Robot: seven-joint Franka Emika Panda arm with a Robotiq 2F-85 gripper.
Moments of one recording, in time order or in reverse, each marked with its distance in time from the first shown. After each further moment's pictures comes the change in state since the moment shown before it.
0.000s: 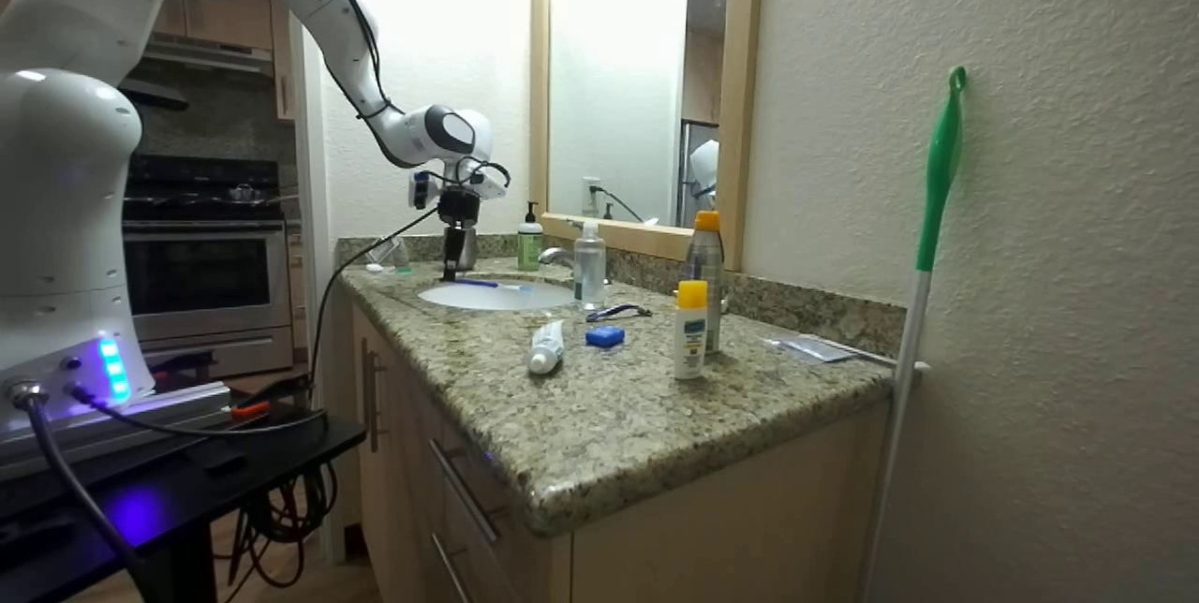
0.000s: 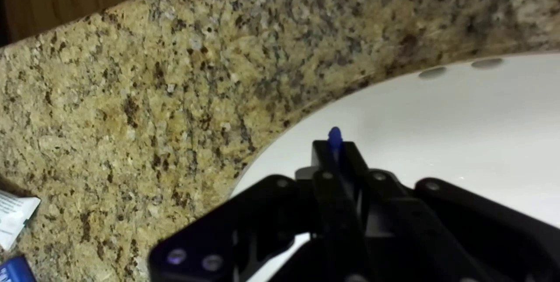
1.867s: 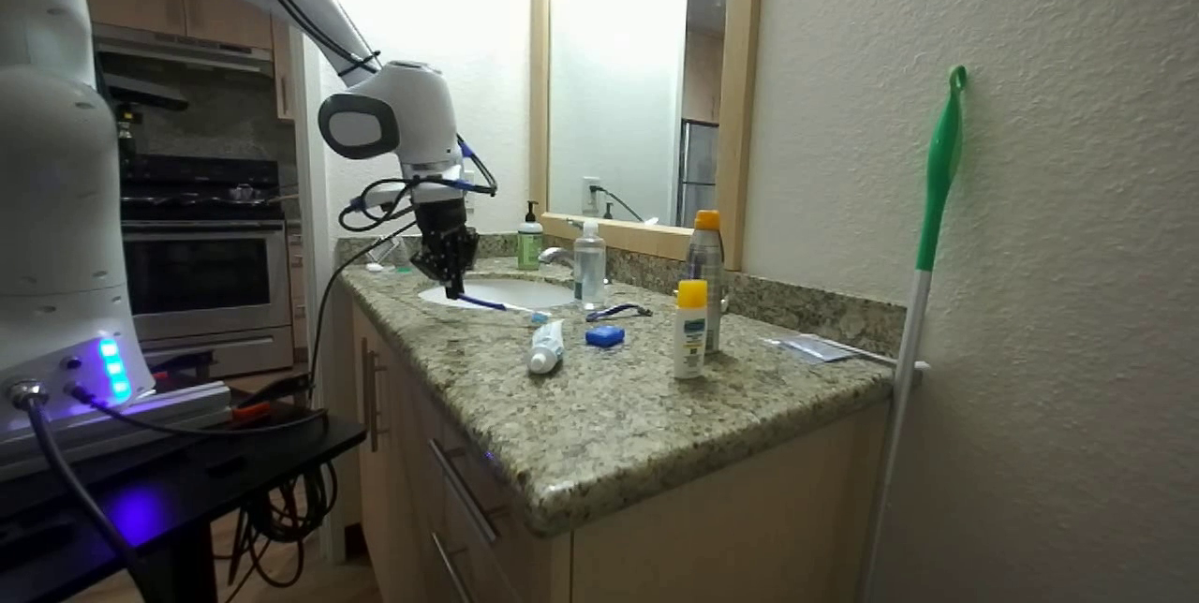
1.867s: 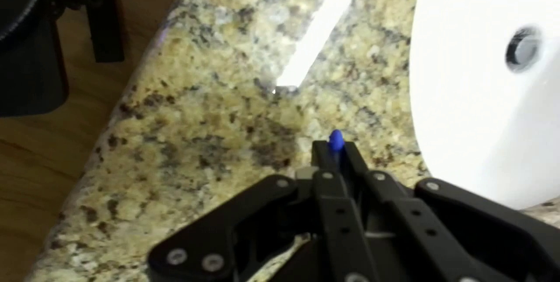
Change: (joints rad) arm -0.243 -0.410 -0.209 -0.635 0.668 0.740 -0.204
